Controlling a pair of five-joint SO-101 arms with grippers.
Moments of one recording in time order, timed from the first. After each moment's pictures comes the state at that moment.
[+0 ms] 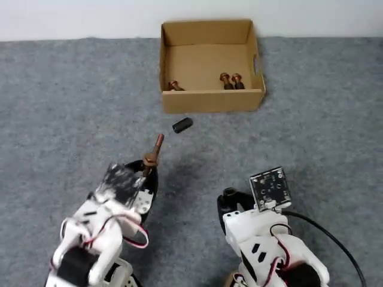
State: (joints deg) left arm 20.0 -99.1 74.7 62.0 0.6; right arm -27.7 -103.9 66.2 83.7 -6.8
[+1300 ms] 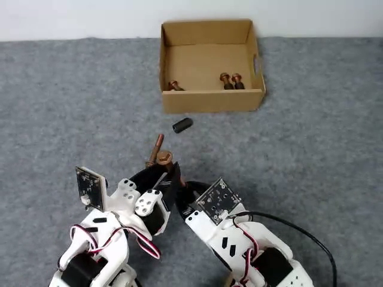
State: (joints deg) left arm 31.5 -103.4 78.8 50.2 32.5; right arm -44.4 -103.4 84.7 51.2 5.7
